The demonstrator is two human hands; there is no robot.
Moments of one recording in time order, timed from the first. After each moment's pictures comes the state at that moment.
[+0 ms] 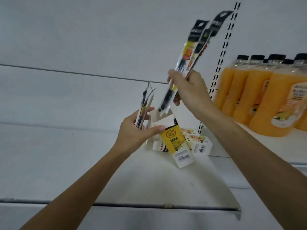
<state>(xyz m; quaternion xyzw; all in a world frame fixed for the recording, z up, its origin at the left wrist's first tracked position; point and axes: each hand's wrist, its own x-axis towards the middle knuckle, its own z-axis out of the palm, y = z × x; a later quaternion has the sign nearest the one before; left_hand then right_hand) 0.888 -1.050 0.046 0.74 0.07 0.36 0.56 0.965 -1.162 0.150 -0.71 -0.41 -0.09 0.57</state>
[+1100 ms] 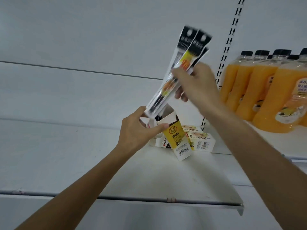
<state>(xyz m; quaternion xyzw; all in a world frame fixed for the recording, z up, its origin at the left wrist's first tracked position) 0.886 -1.054 0.044 0.81 0.14 0.40 0.41 0.949 -1.171 0.152 -0.72 -0.40 -0.11 0.55</state>
